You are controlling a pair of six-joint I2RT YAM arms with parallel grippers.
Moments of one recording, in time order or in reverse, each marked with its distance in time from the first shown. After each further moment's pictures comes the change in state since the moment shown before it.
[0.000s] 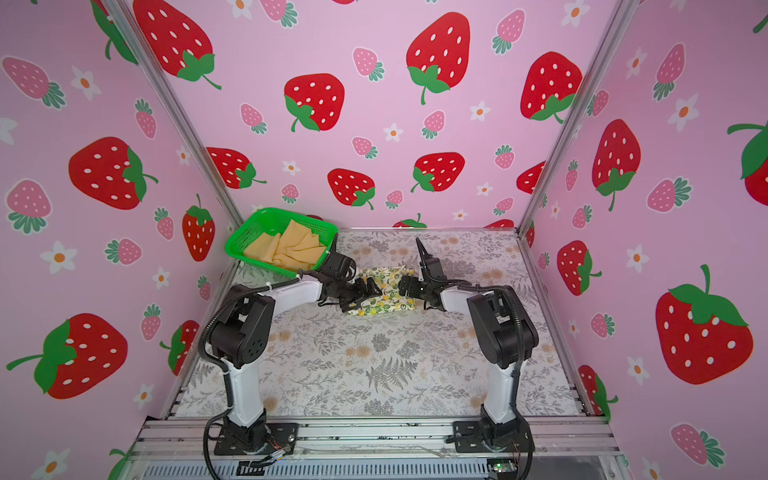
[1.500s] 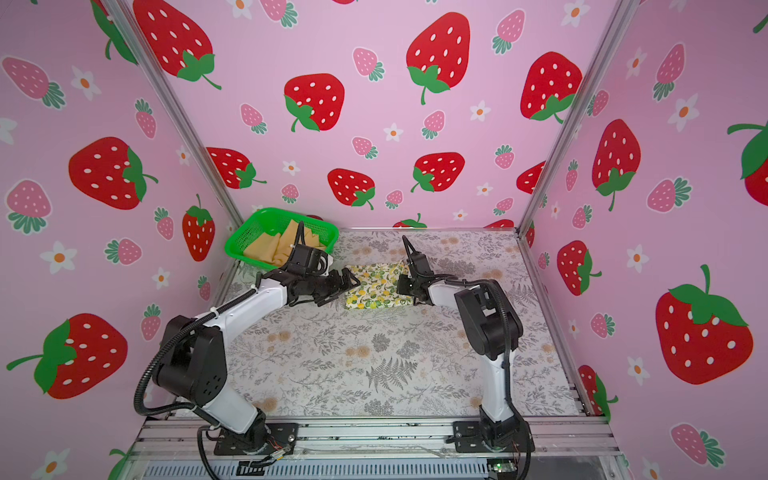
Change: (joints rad) left arm 0.082 -0.372 -0.165 -0.091 -0.040 0.032; right arm 0.034 0.113 0.203 -0.116 0.093 -0.030
